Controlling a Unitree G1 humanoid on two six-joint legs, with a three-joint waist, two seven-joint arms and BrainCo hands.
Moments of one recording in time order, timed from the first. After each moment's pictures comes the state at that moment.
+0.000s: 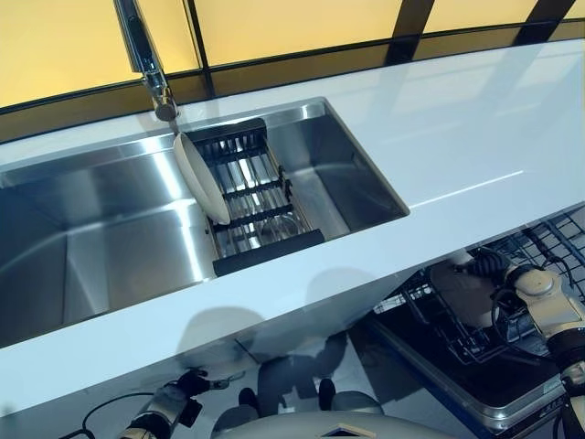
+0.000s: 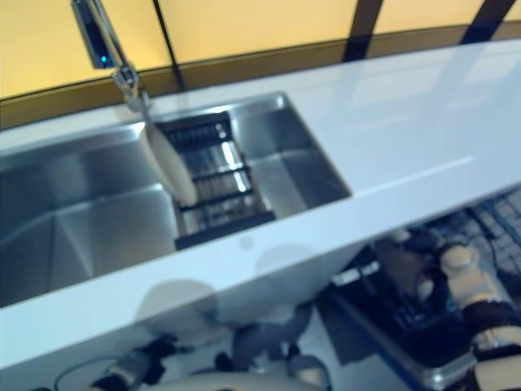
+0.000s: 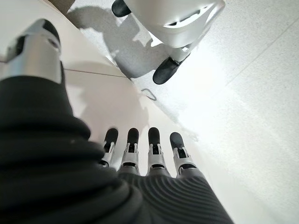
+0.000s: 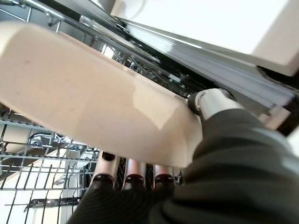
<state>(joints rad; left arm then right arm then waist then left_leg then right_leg) 0.00 0.35 -0.32 1.04 0.06 0.16 -0.08 -0.28 -0.87 0.21 0.62 -0.09 0.18 0.35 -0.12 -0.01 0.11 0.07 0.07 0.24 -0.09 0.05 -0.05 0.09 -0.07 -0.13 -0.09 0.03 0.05</state>
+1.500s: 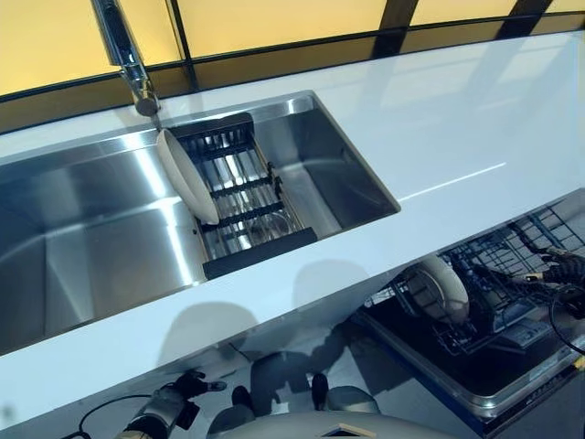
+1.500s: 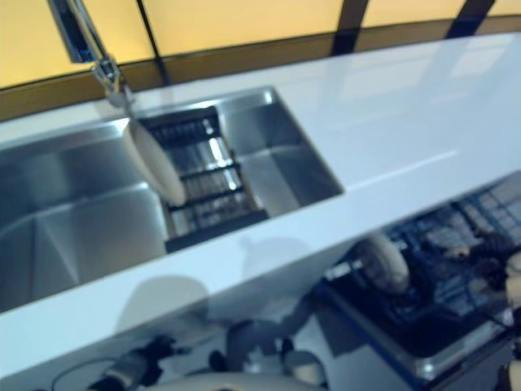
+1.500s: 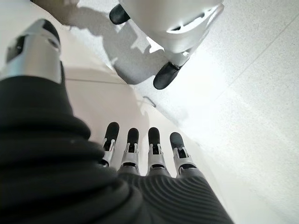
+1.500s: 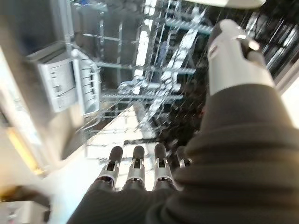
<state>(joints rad) 0.01 0.36 -0.32 1.05 0.06 0.15 -0.08 -0.21 -1.01 -0.04 0.72 -0.09 0.27 0.37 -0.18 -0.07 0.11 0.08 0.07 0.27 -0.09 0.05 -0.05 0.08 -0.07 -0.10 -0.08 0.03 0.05</state>
